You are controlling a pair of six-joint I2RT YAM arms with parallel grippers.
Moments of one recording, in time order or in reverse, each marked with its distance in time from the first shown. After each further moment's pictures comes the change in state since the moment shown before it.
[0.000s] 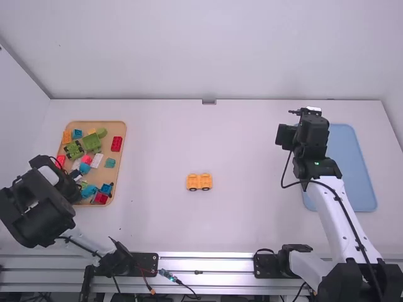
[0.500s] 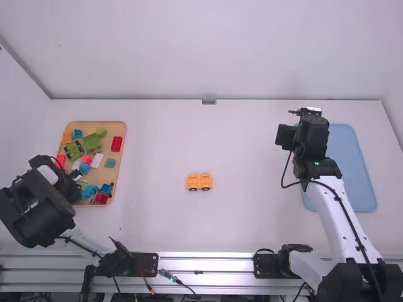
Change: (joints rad) left arm 0.000 0.000 0.023 -0.059 0.005 0.000; right arm 0.000 0.000 0.000 -0.001 0.000 0.002
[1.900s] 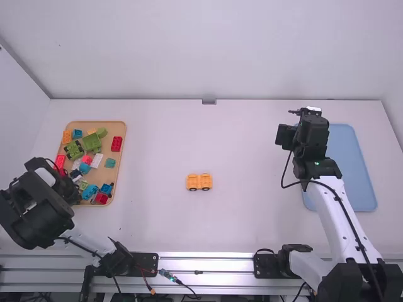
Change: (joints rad) left arm 0.036 0.000 -0.018 0.049 0.048 -0.026; right arm 0.000 0.000 0.000 0.002 0.000 -0.003
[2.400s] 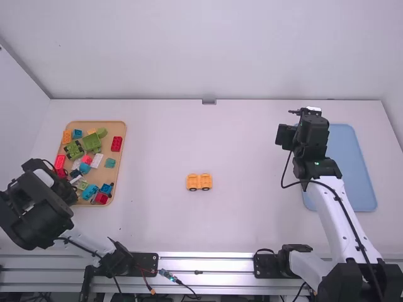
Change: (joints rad) left arm 0.019 0.000 0.000 0.027 -0.023 0.034; right arm 0.000 0.000 0.000 0.001 0.000 0.001
